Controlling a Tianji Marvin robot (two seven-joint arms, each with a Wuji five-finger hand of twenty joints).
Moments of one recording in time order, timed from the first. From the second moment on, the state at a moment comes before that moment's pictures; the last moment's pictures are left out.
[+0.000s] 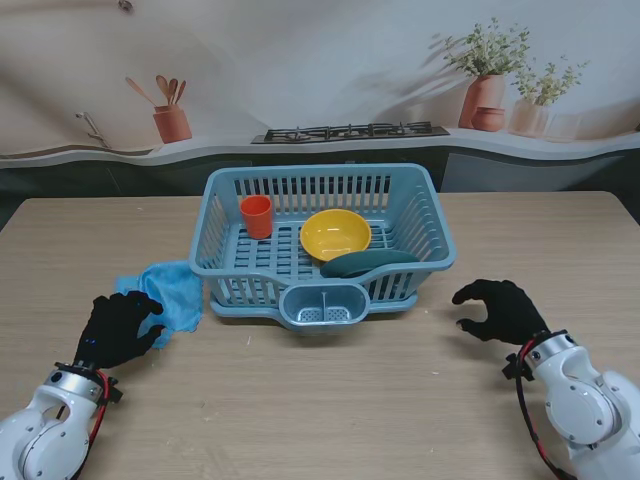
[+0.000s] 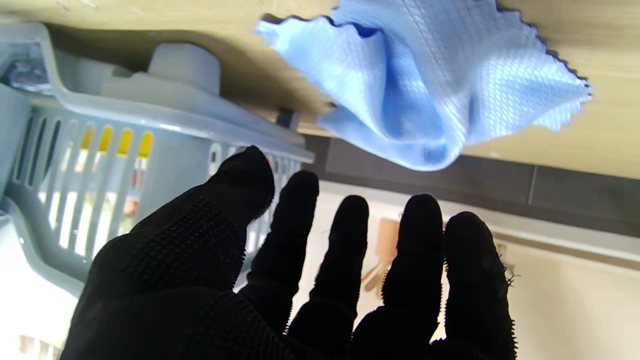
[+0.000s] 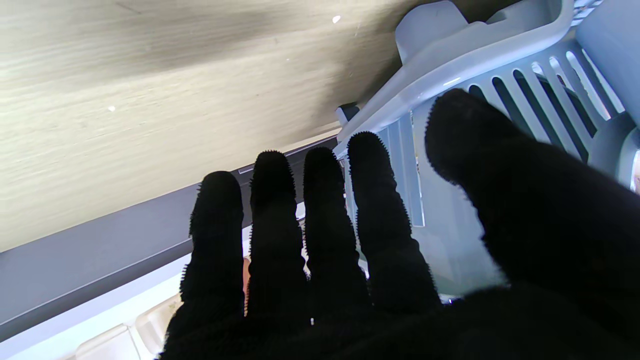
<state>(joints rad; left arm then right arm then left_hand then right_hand) 1.90 -1.08 -1.60 -1.55 1.01 -0.33 0.39 -1.78 -1.08 1.59 -1.54 -0.73 -0.39 -0.06 0.85 -0.49 0.68 -0.13 0.69 0.28 0.69 0.38 0.53 0.38 0.69 0.46 0.41 0.56 0.83 0.74 0.13 0.58 1.20 0.67 0.52 -0.79 1.07 -0.18 0.78 0.11 0.57 0.28 0.71 0.15 0.62 0.34 0.60 0.14 0.56 0.35 0.25 0.18 1.11 0.46</state>
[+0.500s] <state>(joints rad) 2.00 -1.10 -1.63 -1.65 0.90 -0.40 0.28 -1.84 -1.08 1.62 -1.58 -0.69 -0.39 -0.04 0.82 -0.45 0.68 -0.13 0.71 0.30 0.60 0.37 0.53 0.38 0.67 0.46 0.41 0.57 0.79 0.72 0.13 0.58 1.20 0.68 0.49 -0.79 1.05 -0.18 0.76 0.11 0.56 0.28 0.69 0.15 0.62 0.34 0.59 0.14 0.57 0.36 0.25 0.18 1.11 0.47</state>
